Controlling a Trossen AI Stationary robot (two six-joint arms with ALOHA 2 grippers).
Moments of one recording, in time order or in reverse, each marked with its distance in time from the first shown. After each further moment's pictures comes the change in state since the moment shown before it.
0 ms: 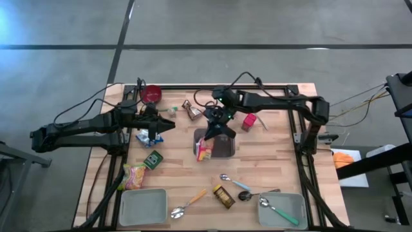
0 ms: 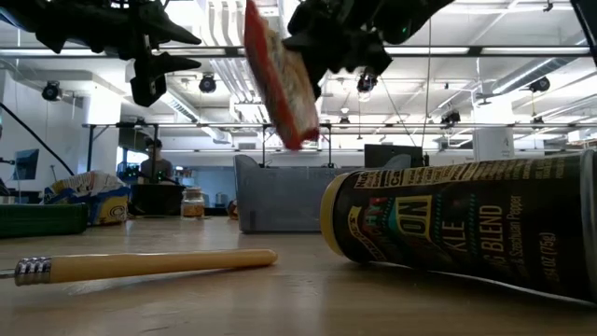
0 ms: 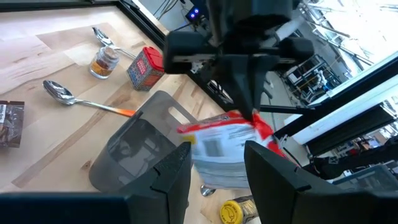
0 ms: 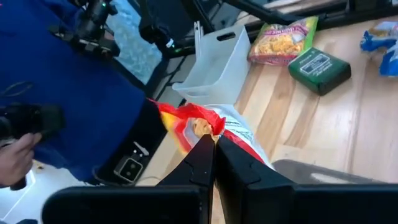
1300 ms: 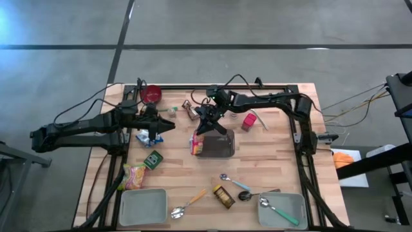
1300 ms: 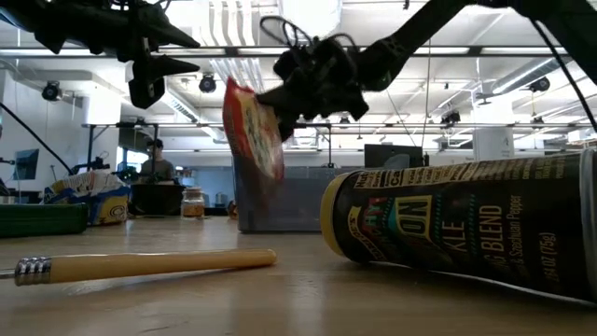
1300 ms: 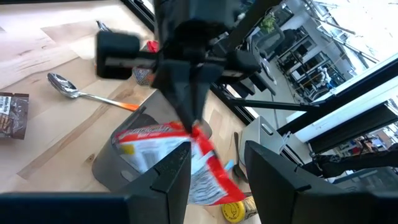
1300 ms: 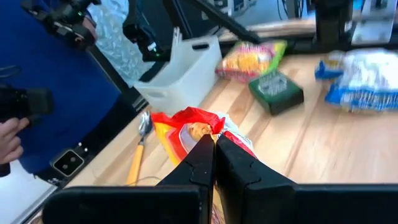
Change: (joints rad) left arm 0.000 0.000 0.000 -0.023 0.000 -0.001; right arm -0.068 0.224 0.018 0.263 -0.055 -0.146
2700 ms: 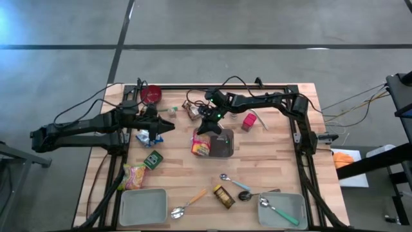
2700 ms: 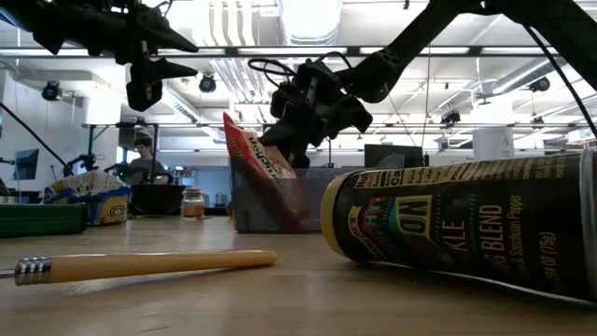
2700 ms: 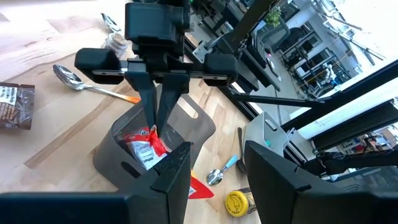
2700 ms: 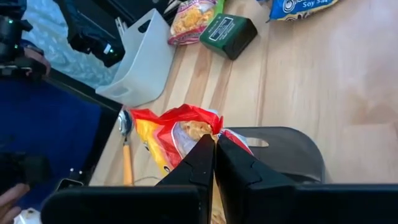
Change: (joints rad) left arm 0.000 0.000 0.000 -0.029 0.000 -0.001; right arm -0.015 0.039 -0.001 -0.125 0.140 0.241
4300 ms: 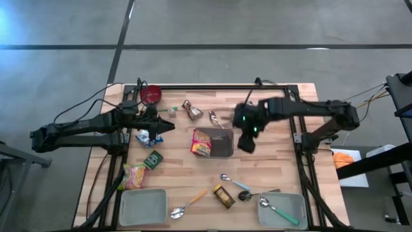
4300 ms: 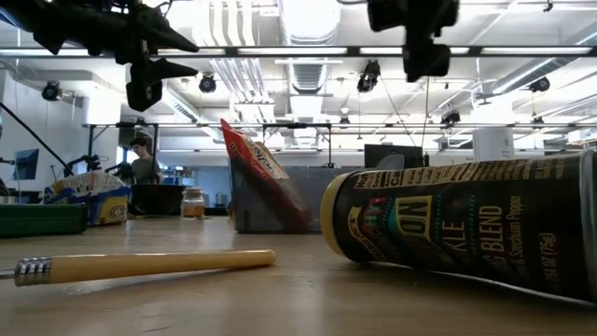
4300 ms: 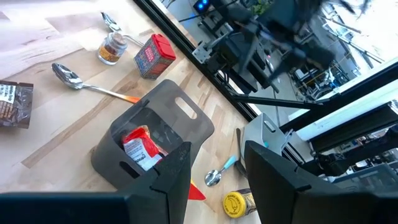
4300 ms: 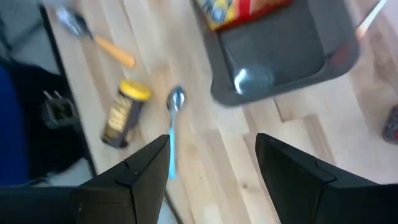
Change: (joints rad) left arm 0.000 0.000 0.000 0.003 0.000 -0.011; right arm 0.322 -0.604 -0.019 -1.039 0.651 0.260
